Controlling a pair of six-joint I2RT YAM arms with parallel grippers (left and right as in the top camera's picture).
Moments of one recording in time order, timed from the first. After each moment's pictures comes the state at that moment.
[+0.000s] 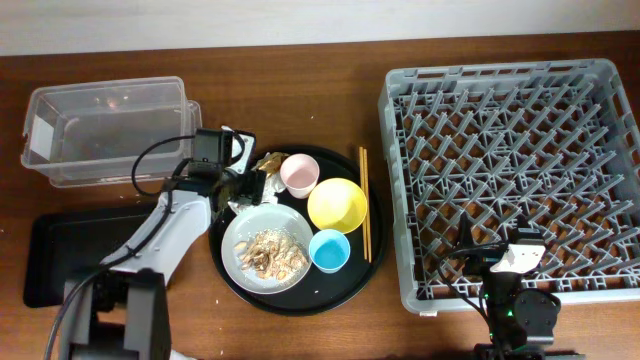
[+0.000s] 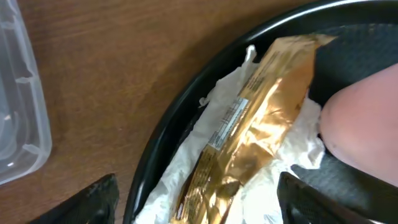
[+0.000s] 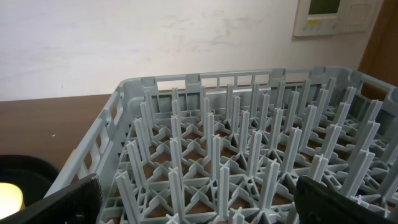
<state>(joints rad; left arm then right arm) -0.17 1.67 0.97 -0.32 0.03 0.11 -0.08 0.01 0.01 -0.08 0.00 0.05</state>
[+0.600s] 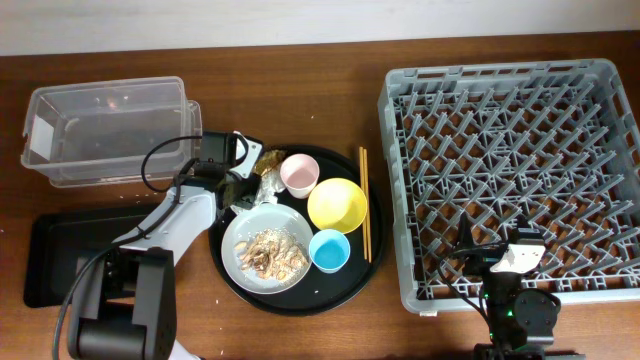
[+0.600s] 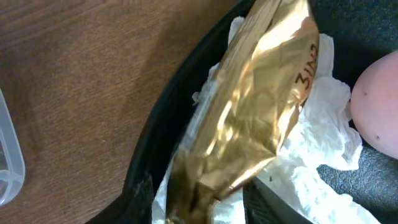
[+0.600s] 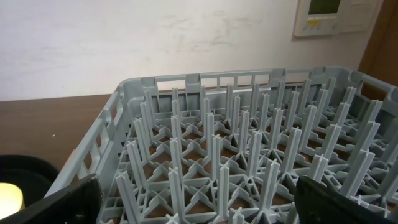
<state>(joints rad) -0.17 1.76 0.97 -0.27 0.03 0.23 -0.08 0.01 0.01 -0.08 0.00 0.05</state>
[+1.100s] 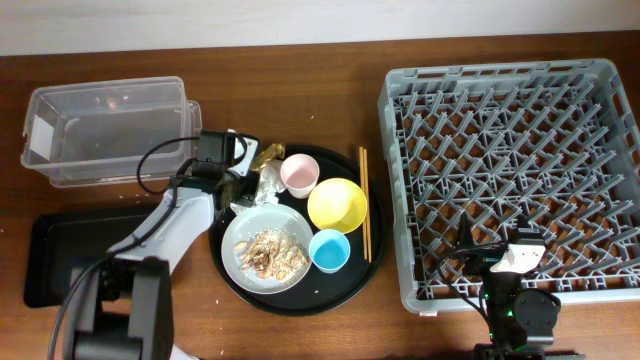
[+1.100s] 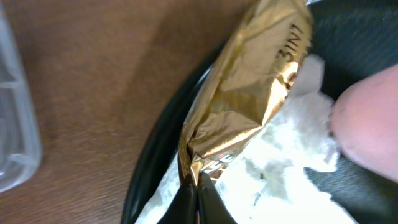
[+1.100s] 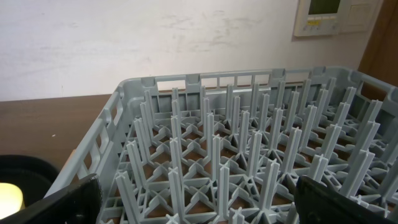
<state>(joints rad) -0.17 1.71 0.97 -0.30 0.03 0.14 -0.08 0.01 0.01 -0.08 0.00 0.05</state>
